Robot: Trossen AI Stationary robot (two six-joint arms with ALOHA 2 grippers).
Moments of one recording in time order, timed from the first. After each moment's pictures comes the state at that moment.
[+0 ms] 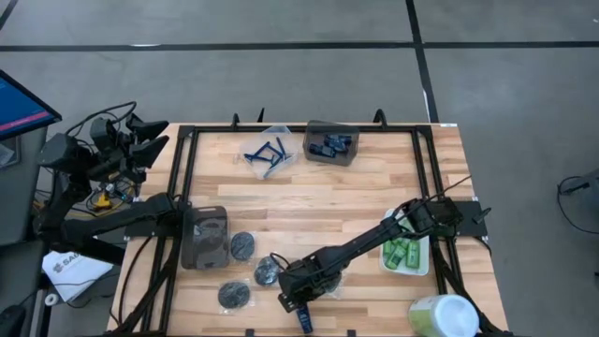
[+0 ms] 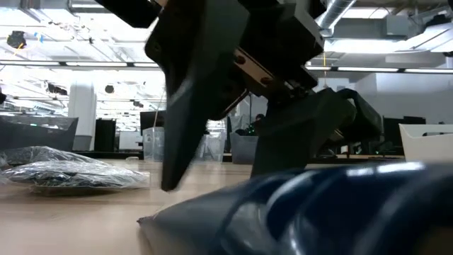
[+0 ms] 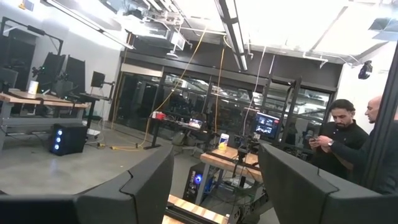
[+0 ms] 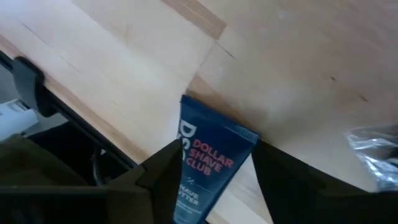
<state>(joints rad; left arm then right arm) 0.50 0.34 0.98 -0.33 0.10 -0.29 0.44 2.32 1.75 -0.57 -0.30 1.47</state>
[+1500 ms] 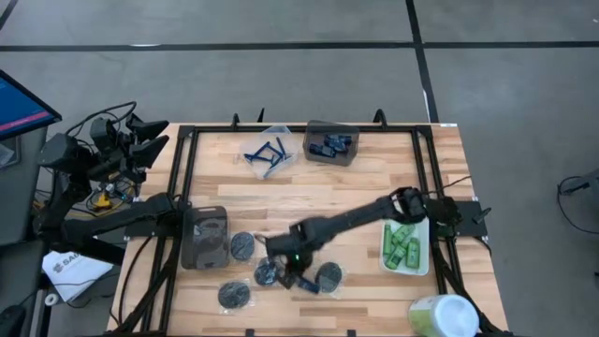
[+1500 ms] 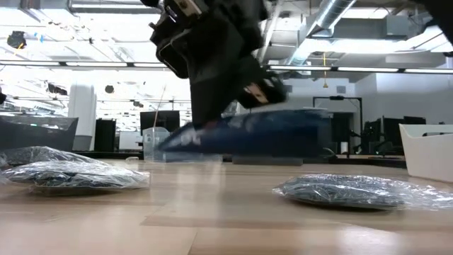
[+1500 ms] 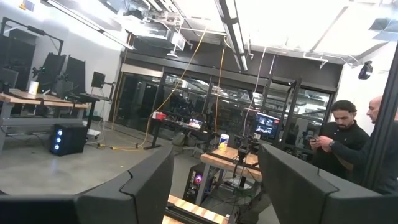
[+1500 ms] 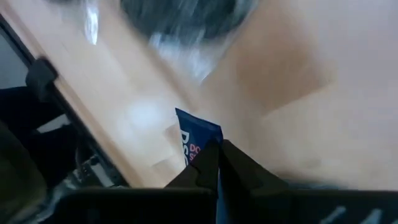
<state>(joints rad) 0.50 0.34 0.98 -0.33 0.10 -0.29 0.28 2.32 1.98 -0.93 -0.31 0.94</state>
